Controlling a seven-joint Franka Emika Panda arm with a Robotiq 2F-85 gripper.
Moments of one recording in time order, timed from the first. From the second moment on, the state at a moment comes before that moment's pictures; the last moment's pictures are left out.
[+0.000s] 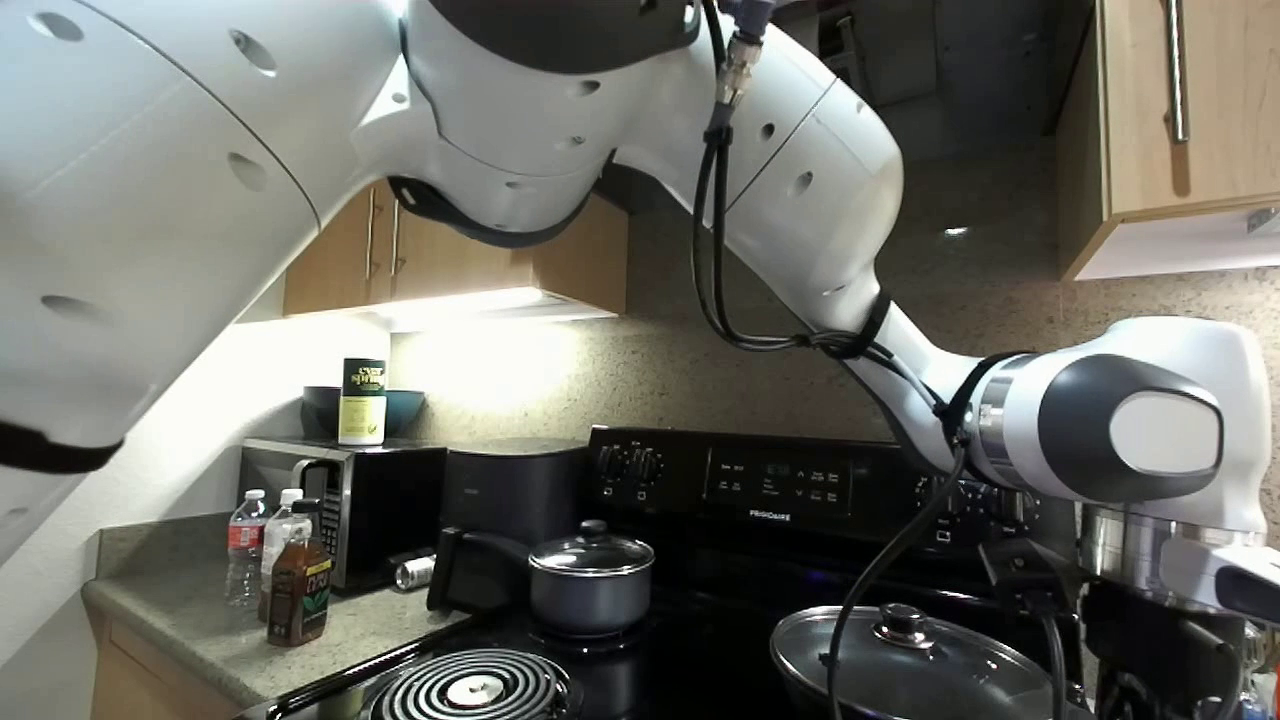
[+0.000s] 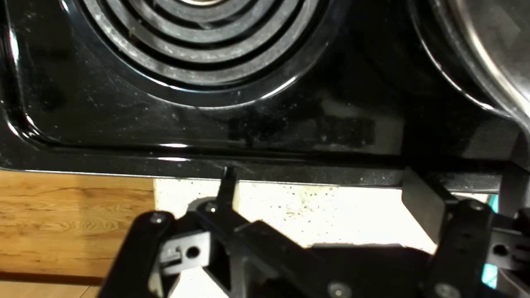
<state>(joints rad) -0.48 0.55 -0.42 -1.72 0.30 2.13 0.68</state>
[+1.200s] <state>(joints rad) -0.50 0.71 -0.42 -1.44 0.30 2.12 0.69</state>
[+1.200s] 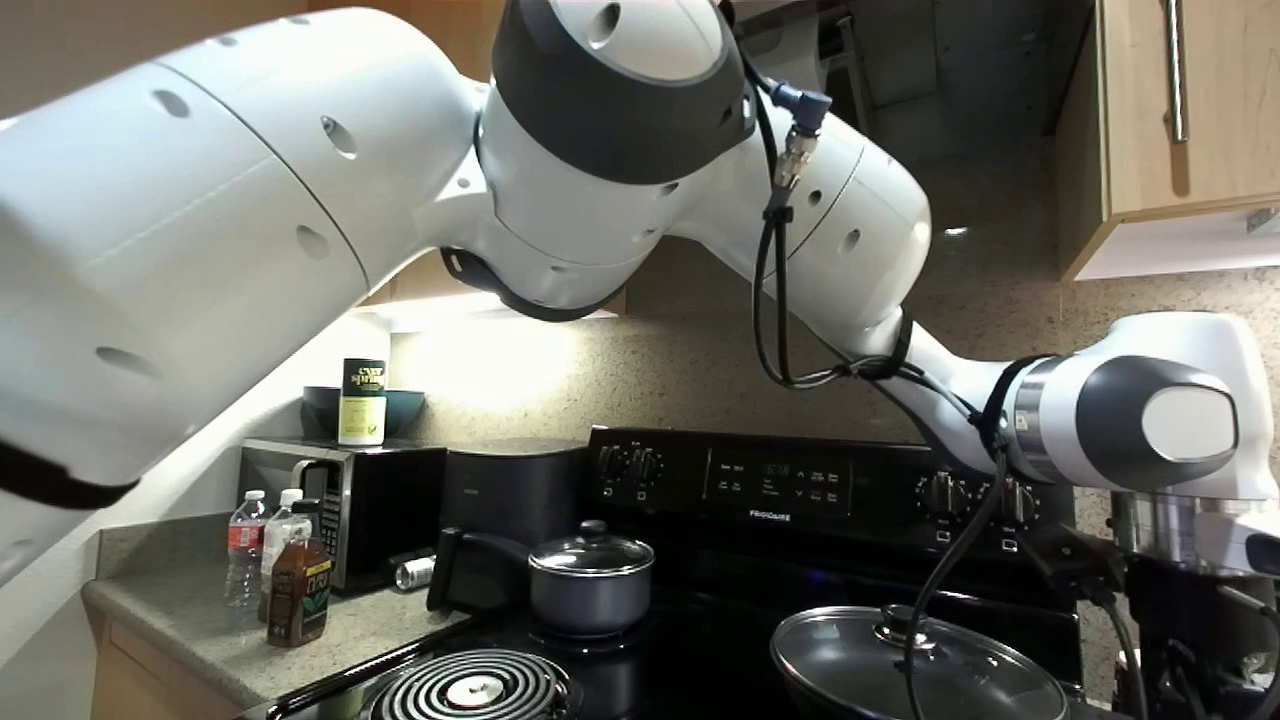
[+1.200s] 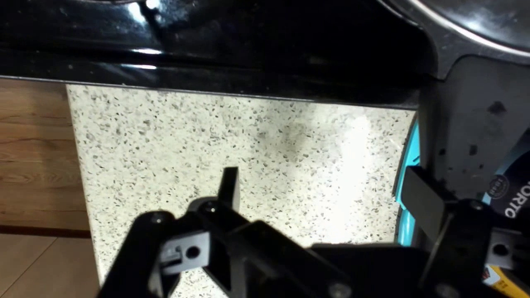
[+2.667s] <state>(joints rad) -0.47 0.29 -0.43 -1.74 0.23 1.99 0.42</state>
